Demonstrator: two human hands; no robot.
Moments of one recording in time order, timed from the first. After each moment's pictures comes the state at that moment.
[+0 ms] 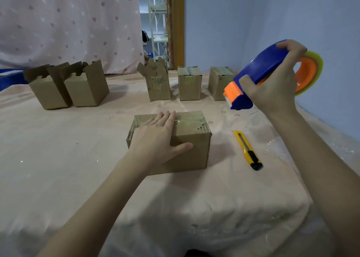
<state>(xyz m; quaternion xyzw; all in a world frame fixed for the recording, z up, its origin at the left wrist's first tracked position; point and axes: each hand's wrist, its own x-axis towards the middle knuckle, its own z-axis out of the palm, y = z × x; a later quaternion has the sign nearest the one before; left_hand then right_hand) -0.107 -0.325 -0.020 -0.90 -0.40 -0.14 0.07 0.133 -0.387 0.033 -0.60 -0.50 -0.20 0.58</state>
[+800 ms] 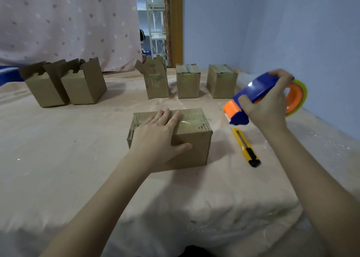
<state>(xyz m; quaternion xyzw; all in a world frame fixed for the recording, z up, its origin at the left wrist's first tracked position) -0.104 -0.326 -0.025 -0.91 -0.39 -0.13 0.08 0.139 -0.390 -0.009 -0.66 -0.45 -0.16 0.58</state>
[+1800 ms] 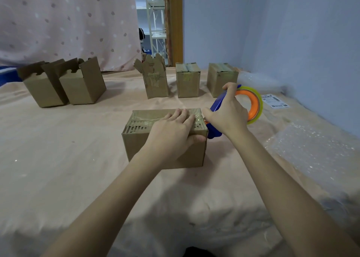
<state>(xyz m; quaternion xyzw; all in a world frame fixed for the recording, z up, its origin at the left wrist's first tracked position) -0.070 -0.323 -0.024 -0.93 -0.34 -0.09 0.12 0.099 -0.339 -0.033 -0.77 -0.49 -0.11 0.39</state>
